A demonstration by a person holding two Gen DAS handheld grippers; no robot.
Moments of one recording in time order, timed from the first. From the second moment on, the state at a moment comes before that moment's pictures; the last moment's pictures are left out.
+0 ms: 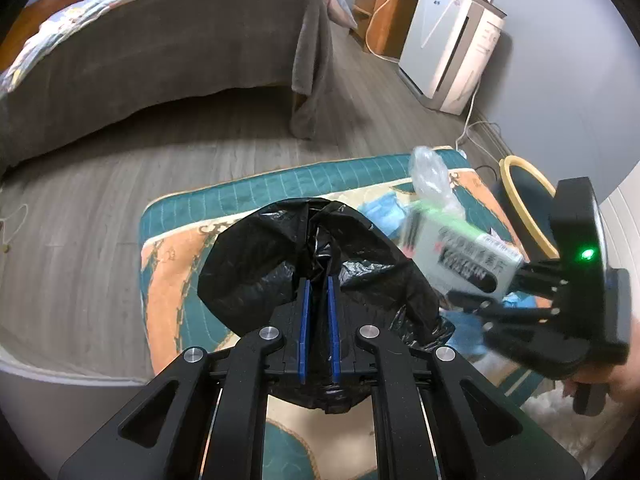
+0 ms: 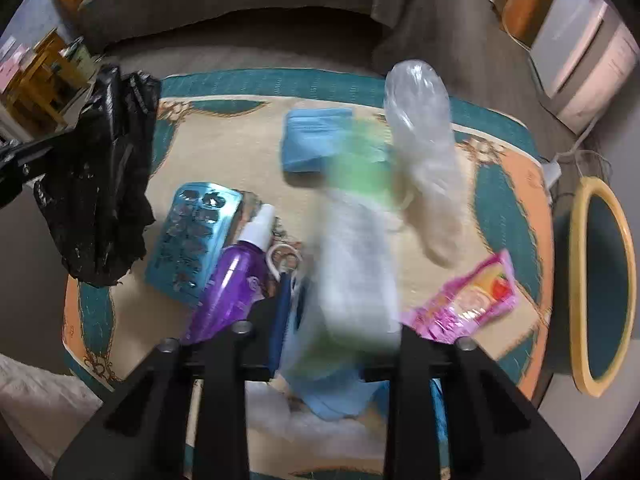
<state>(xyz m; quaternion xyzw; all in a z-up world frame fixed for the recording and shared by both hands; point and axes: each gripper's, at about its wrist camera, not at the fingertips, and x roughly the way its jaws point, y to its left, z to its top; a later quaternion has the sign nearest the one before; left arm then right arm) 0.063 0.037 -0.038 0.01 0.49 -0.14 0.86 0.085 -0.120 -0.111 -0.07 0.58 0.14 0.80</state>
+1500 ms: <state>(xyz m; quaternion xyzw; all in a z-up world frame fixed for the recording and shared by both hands) 0.050 -0.094 0.033 0.06 0.44 -0.20 0.87 0.050 -0.296 0.037 -0.01 0.42 0.08 0.90</state>
